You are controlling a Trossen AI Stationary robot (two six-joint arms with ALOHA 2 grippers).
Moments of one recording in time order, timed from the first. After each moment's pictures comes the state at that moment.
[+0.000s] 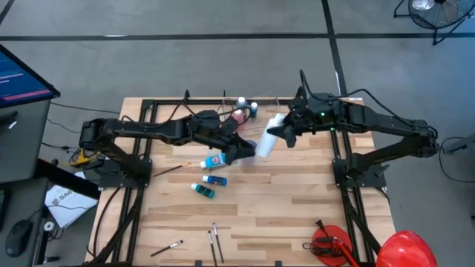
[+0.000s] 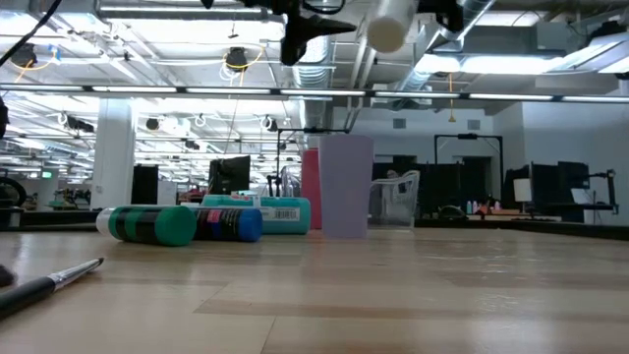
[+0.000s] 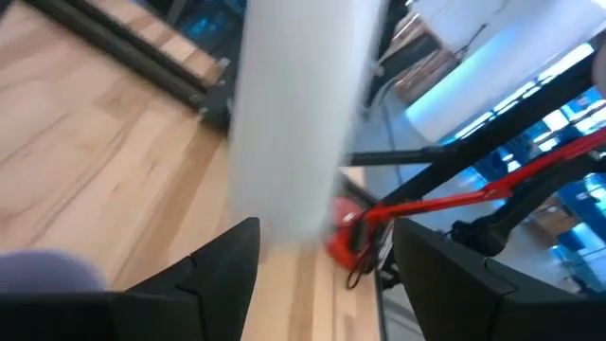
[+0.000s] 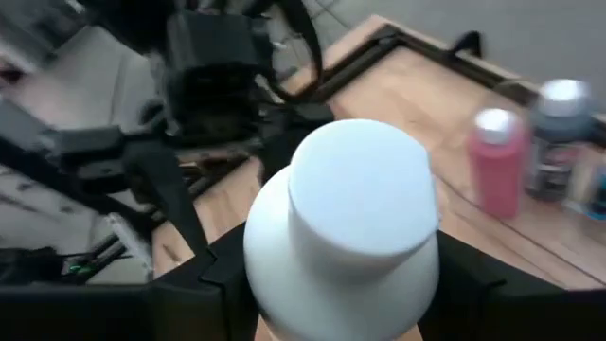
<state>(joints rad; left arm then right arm) 0.09 1.52 1.19 0.02 0.24 -0.60 -0.13 1.15 1.26 -0.56 0.00 0.56</state>
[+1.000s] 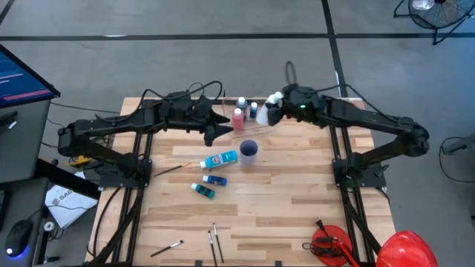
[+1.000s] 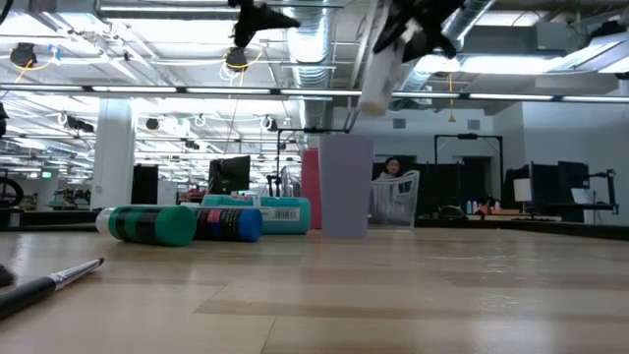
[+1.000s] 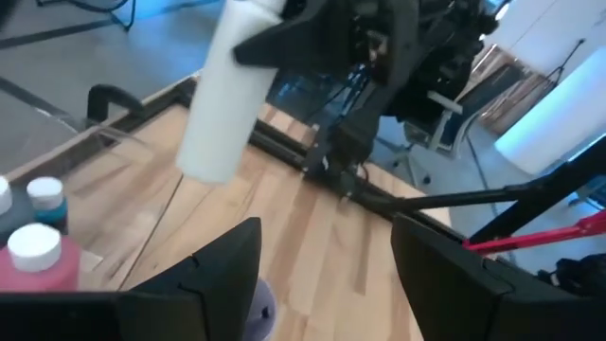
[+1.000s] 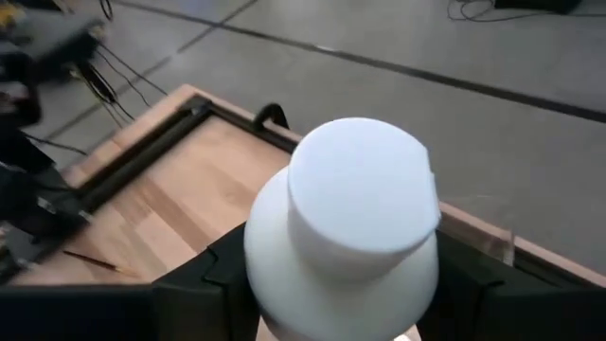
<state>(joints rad) 0.23 1.25 1.15 -0.20 0.10 -0.41 -0.25 1.28 1.26 -0.51 0.42 0.49</state>
